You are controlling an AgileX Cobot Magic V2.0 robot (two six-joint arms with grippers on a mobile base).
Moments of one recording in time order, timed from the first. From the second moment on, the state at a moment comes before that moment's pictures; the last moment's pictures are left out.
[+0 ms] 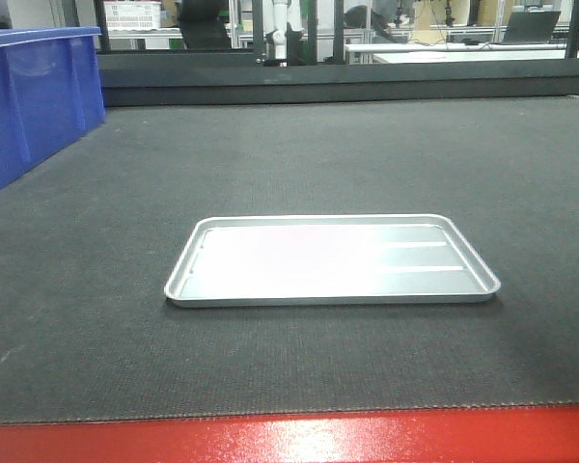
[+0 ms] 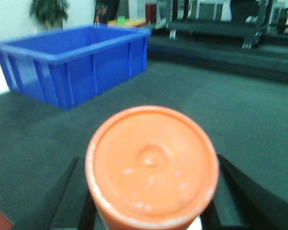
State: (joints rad) left arm -0.04 -0.01 0.03 0.00 0.02 0.00; right arm 0.65 0.55 -0.54 -0.27 0.21 0.30
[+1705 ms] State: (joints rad) left arm -0.04 -0.01 0.03 0.00 0.02 0.00; right arm 0.56 1.64 -0.70 -0.17 -0.54 0.21
